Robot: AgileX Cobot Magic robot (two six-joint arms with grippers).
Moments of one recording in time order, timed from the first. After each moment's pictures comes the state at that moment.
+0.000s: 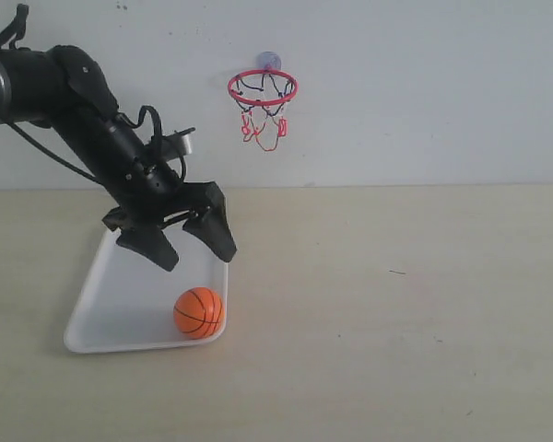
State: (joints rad) left arm -0.27 2.15 -1.75 -0.54 1.21 0.31; right arm 0.09 0.01 0.00 0.05 0.33 0.00
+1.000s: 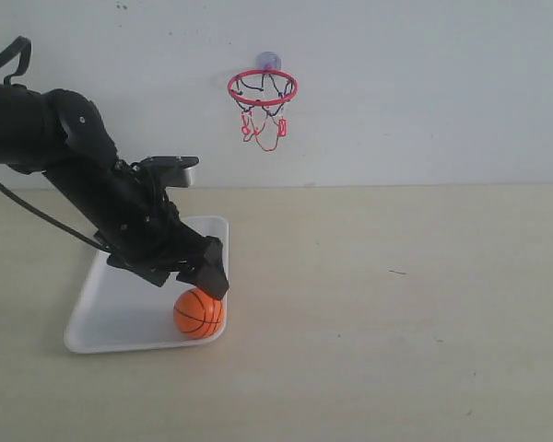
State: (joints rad) left arm -0.35 1.97 -1.39 -0.42 0.81 0.41; right arm 0.09 0.01 0.00 0.05 0.33 0.00
